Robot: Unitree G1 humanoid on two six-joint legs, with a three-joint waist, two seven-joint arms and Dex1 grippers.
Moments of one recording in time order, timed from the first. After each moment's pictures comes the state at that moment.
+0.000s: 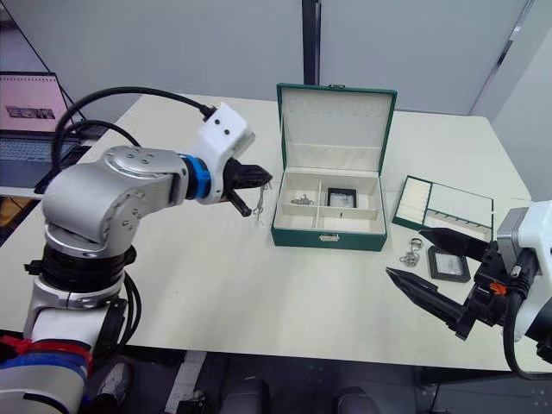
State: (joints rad) left arm -0.99 0.60 -0.19 -0.27 -0.35 1.29 -0.60; right arm 0.34 -1.05 -0.92 -0.89 1.47 0.83 0.42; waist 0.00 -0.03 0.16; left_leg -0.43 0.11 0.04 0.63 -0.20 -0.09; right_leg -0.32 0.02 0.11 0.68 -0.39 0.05
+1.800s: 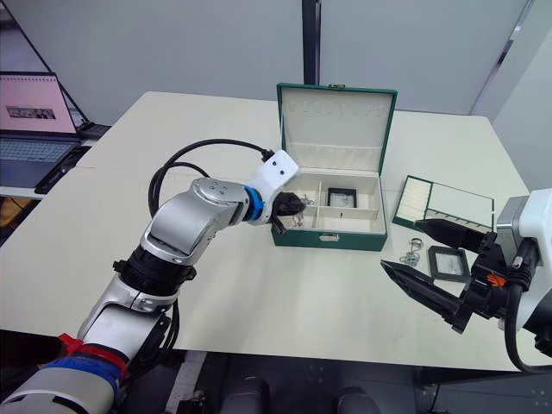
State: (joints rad) left arm -0.94 0.42 -0.36 -0.03 -0.16 1.05 -0.63; right arm 0.29 -1.10 -0.90 -0.88 1.55 0.82 0.37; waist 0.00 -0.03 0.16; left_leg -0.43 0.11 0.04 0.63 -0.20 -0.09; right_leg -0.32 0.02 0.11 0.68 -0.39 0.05
